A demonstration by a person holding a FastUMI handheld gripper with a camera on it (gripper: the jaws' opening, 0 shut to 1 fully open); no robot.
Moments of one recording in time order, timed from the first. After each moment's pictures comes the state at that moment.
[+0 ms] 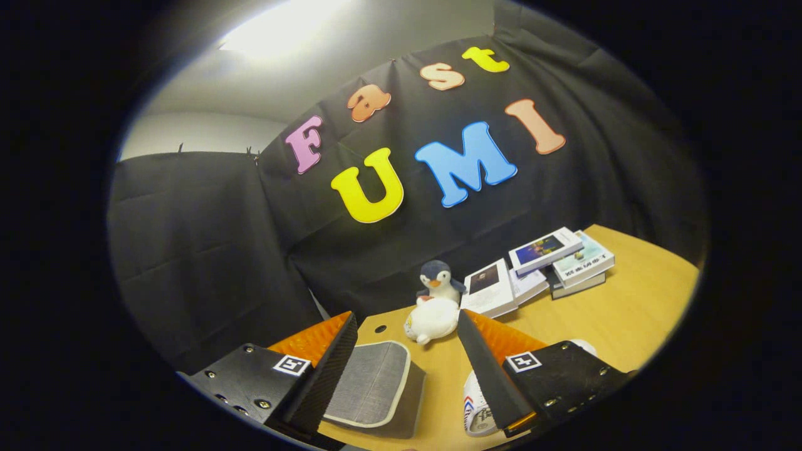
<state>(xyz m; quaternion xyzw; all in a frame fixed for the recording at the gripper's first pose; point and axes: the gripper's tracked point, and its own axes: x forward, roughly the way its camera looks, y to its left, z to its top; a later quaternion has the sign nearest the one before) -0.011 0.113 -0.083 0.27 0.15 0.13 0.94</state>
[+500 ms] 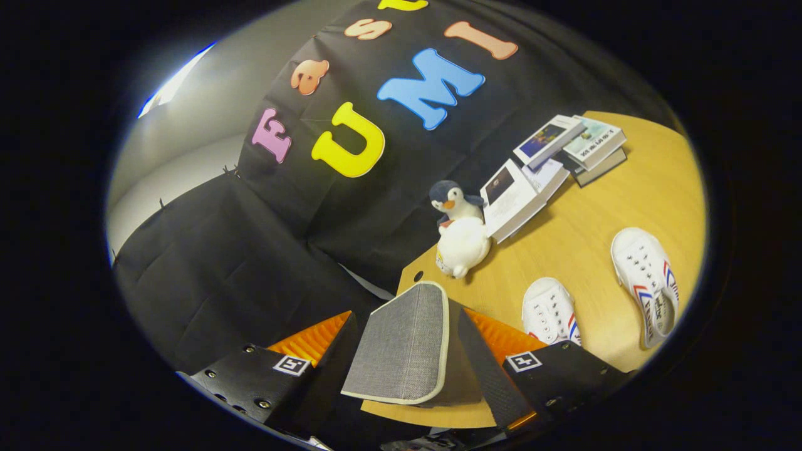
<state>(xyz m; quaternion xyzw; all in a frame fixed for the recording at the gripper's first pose) -0.031 0.167 -0.154 0.42 0.28 0.18 0.84</state>
